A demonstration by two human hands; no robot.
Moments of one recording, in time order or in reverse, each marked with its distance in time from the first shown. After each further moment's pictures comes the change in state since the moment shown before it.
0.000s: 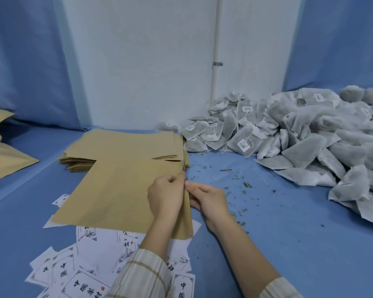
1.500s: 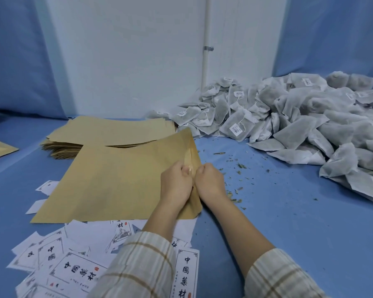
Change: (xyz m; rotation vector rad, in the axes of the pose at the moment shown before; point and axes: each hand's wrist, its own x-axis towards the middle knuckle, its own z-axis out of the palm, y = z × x) left_hand -0.012 -0.022 0.024 0.093 -0.214 0.289; right_hand -0.002 -0.006 -0.002 -0.999 0.262 -0.104
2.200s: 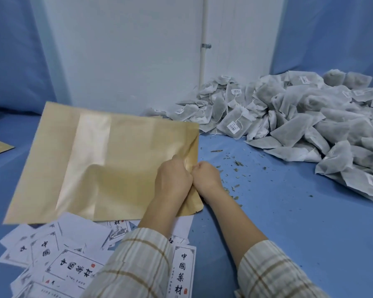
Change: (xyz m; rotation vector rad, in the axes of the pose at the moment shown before) left_hand -0.003 0.018 -0.012 0.282 0.051 0.102; right_hand 0.008 -0.003 -0.001 -0.002 -0.080 0.110
